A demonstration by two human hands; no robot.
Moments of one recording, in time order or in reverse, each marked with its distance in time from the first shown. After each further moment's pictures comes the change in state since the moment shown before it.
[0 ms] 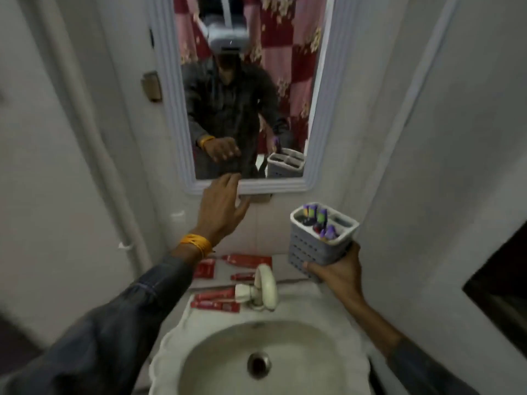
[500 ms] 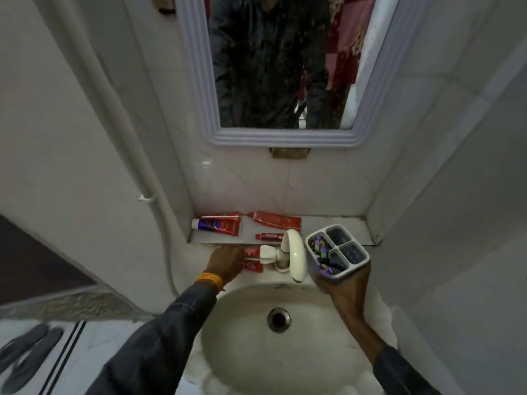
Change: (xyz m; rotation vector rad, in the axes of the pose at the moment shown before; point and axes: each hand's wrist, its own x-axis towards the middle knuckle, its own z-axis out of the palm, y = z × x) left_hand -0.173 -0.094 0.131 0.214 -0.749 -0.228; right_hand -0.040 0.152 0.059 0.083 -0.113 0.201
